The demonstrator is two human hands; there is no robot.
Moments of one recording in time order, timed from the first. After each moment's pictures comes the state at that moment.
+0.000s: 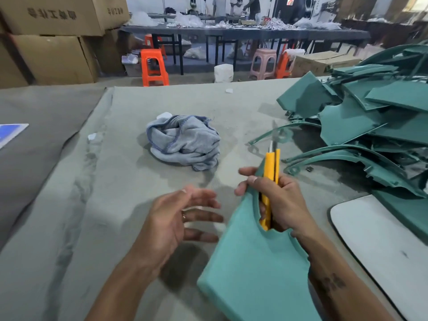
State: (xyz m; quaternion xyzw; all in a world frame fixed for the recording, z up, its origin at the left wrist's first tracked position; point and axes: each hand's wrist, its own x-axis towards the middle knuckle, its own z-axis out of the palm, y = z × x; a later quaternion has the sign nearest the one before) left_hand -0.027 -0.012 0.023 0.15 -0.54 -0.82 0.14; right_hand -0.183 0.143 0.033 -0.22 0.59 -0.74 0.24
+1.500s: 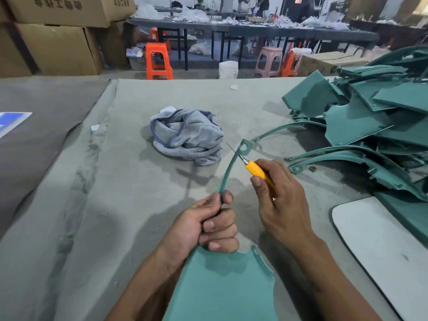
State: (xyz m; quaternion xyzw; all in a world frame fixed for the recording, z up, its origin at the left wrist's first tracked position) left_hand -0.043 0.025 0.036 0.07 -0.24 -0.97 -0.02; right_hand -0.184 0.147 0.010 -0.42 0.78 -0.42 -0.20
